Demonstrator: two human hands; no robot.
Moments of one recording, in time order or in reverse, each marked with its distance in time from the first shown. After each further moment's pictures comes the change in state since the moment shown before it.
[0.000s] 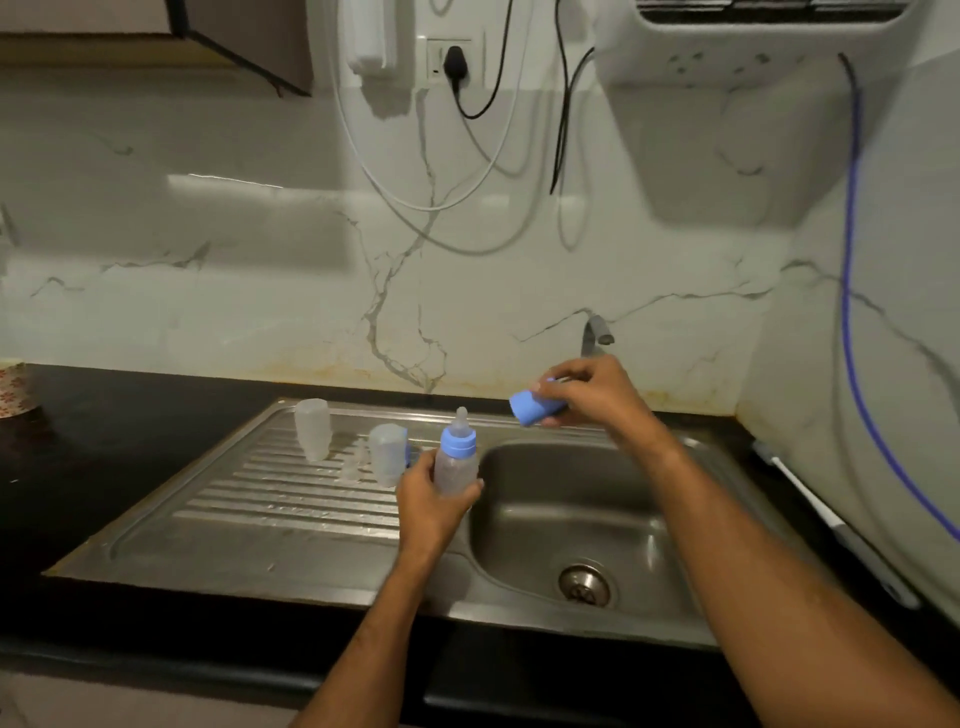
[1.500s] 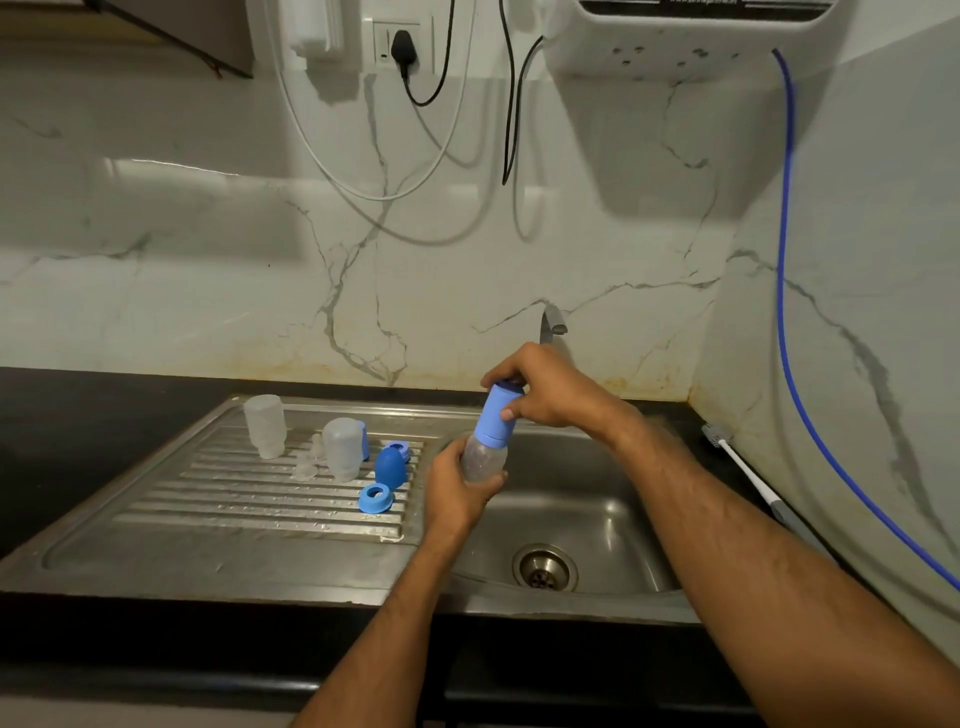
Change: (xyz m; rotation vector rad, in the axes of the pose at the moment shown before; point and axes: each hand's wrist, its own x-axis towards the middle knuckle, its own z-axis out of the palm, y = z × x) left_hand -0.031 0.053 0.093 -0.035 -0.200 0.051; right_hand -0.011 -0.008 -0.044 -0.814 -0.211 -0.313
